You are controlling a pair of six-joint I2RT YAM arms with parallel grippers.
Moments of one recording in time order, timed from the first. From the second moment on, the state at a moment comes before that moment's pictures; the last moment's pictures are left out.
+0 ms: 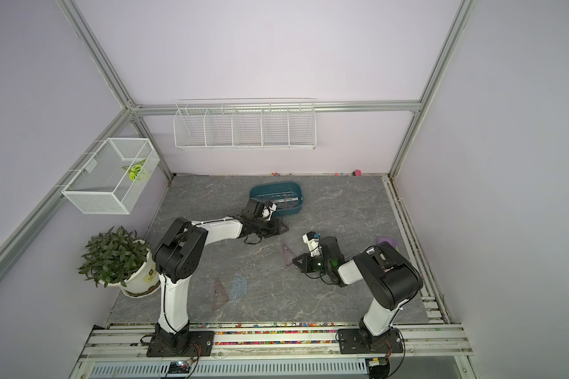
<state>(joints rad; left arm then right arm) -0.59 2.09 1.28 -0.05 0.48 -0.59 0.46 1.71 0.41 0.62 -0.61 0.54</state>
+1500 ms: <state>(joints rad) -0.63 1.95 1.04 0.01 0.52 -0.50 0.45 1.72 0.42 0.61 -0.62 0.56</state>
